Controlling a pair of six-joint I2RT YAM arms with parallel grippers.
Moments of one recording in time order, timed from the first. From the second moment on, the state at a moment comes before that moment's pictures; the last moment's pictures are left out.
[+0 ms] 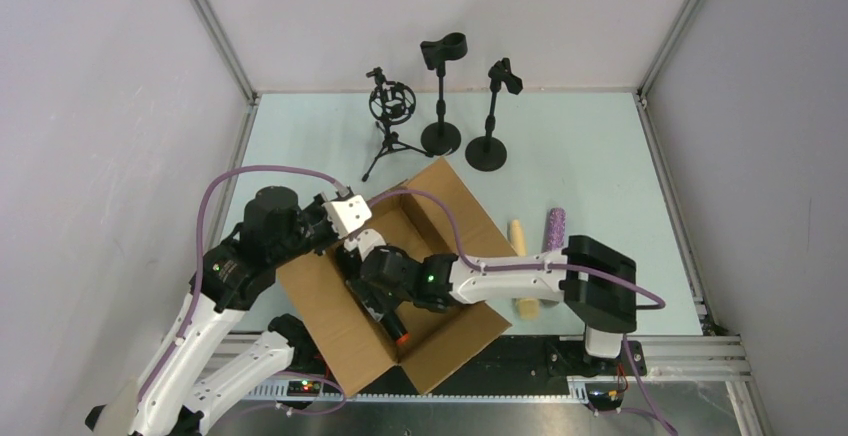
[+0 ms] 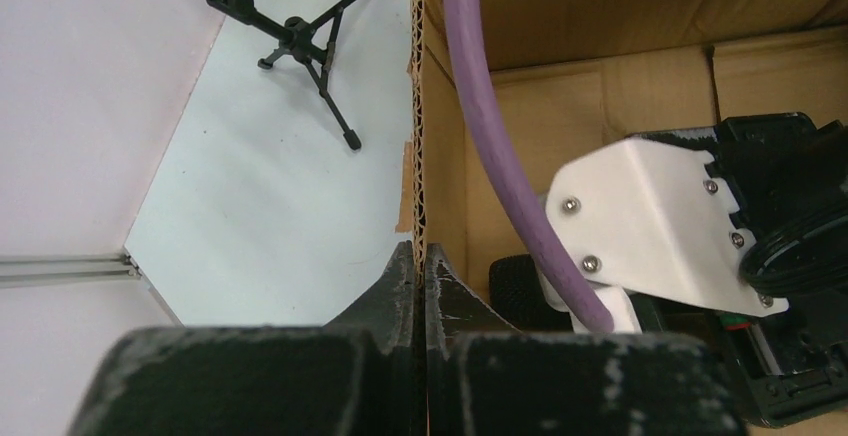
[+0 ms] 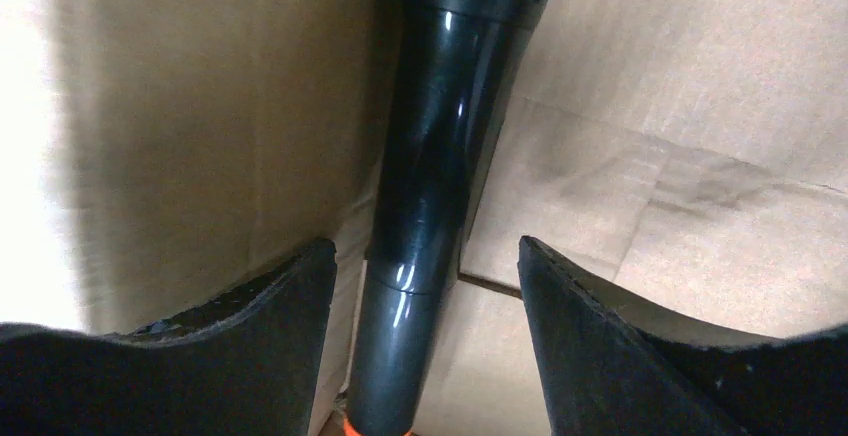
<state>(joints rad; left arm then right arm) -0.54 0.68 0.96 -0.79 0.13 0.64 1.35 1.79 1.26 -0.25 0.20 0.45</state>
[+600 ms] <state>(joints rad) -0.54 0.69 0.96 -0.79 0.12 0.63 1.37 1.88 1.26 -0.21 0.31 0.46</state>
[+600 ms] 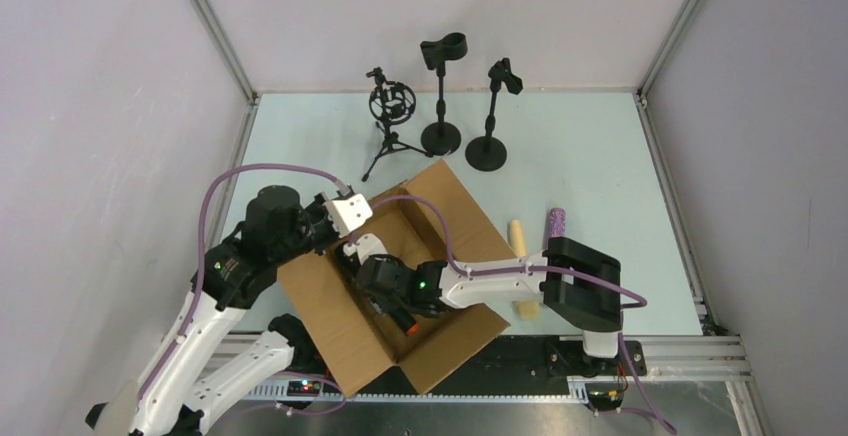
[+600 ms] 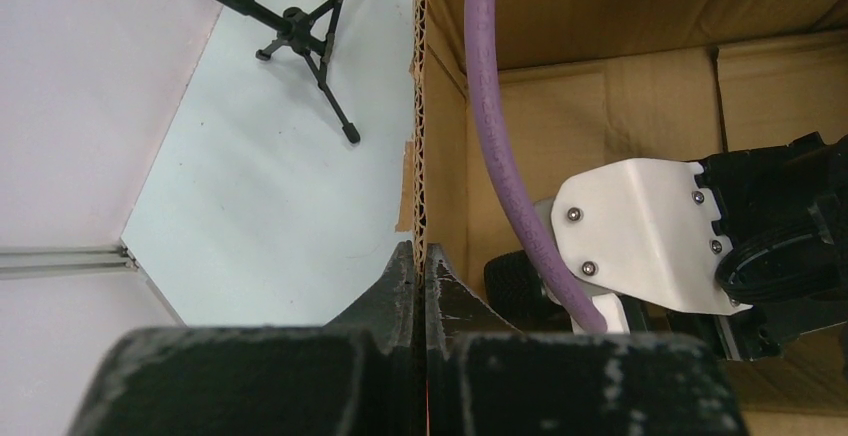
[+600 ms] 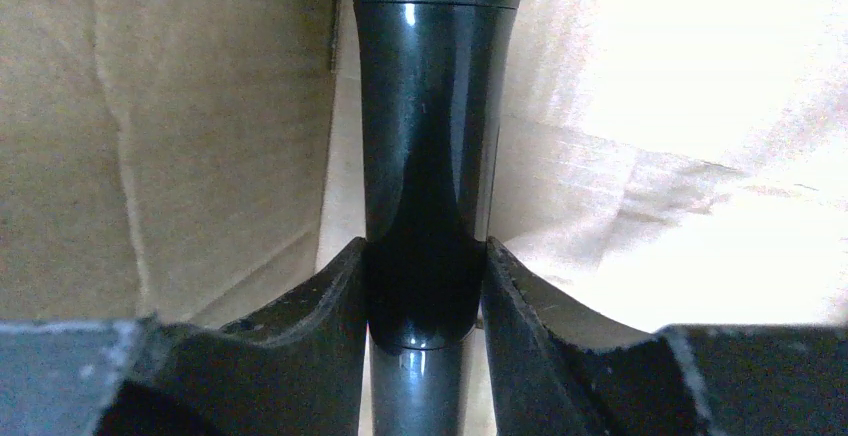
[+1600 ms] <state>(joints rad) 0.09 0.85 0.72 -0.41 0.04 1.02 1.32 1.38 1.17 -0.19 0.53 0.52</state>
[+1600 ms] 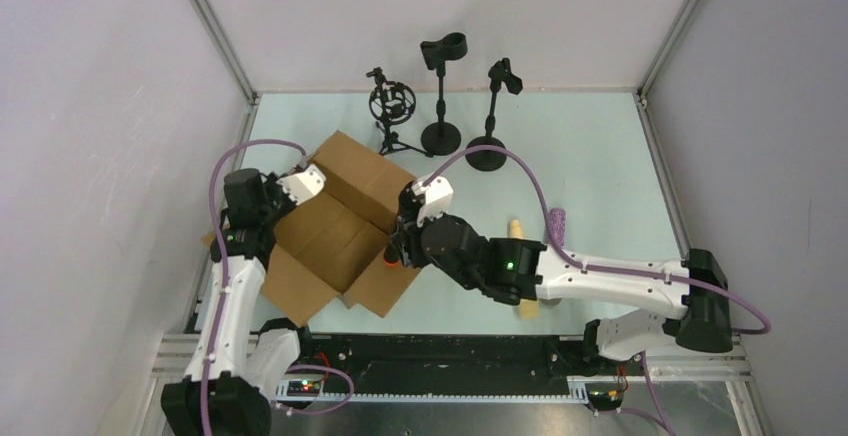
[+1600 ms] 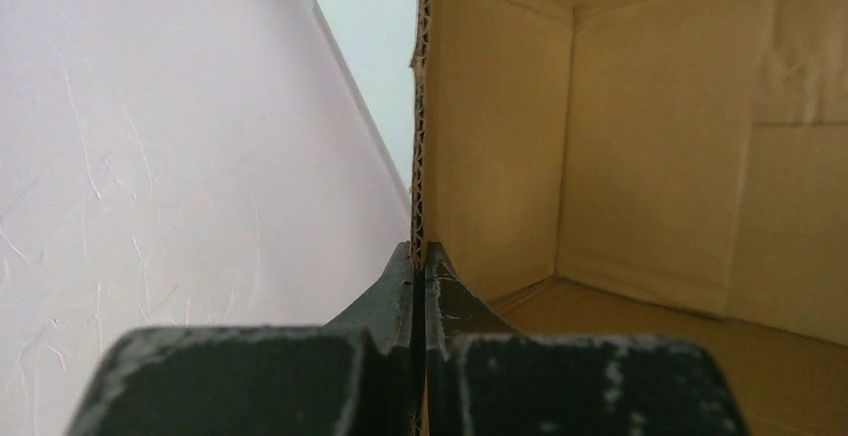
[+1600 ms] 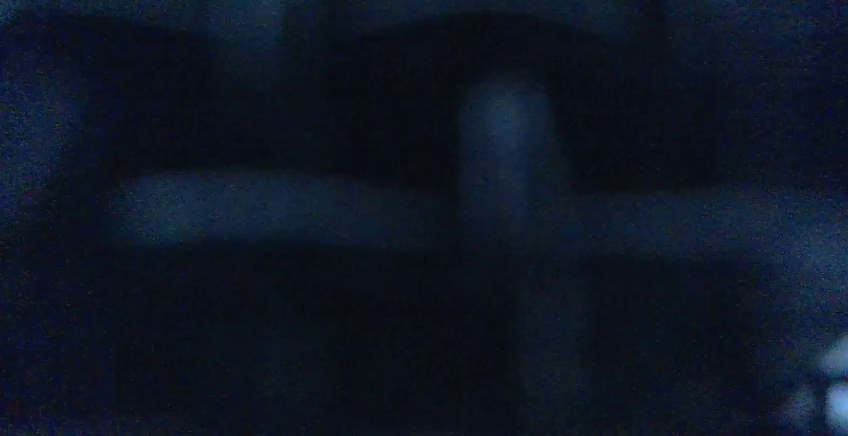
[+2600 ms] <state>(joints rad) 0.15 1.05 0.86 -0.26 0.03 1.19 1.11 1.36 0.97 -0.67 0.21 0.68</state>
